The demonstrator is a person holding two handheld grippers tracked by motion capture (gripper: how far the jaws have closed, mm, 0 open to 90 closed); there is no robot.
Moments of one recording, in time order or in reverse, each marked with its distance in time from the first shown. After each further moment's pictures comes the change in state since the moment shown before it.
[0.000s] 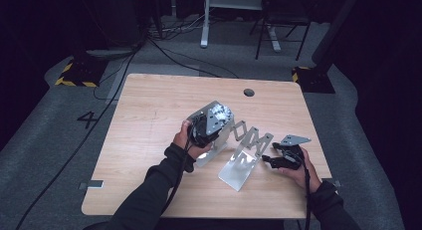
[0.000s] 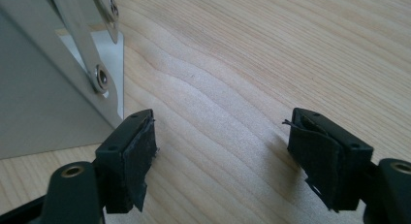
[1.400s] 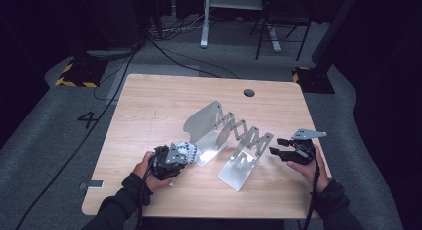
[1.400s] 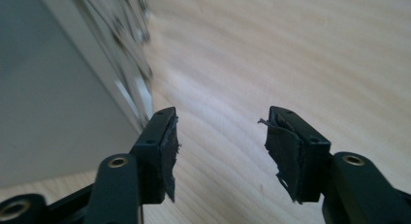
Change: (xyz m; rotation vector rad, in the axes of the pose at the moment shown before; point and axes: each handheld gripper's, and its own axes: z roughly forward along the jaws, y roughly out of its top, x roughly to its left) left arm 0.012 -0.127 -0.072 0.253 -0.144 -0.075; right arm -0.001 0.030 -0.050 -0.074 0.020 0.029
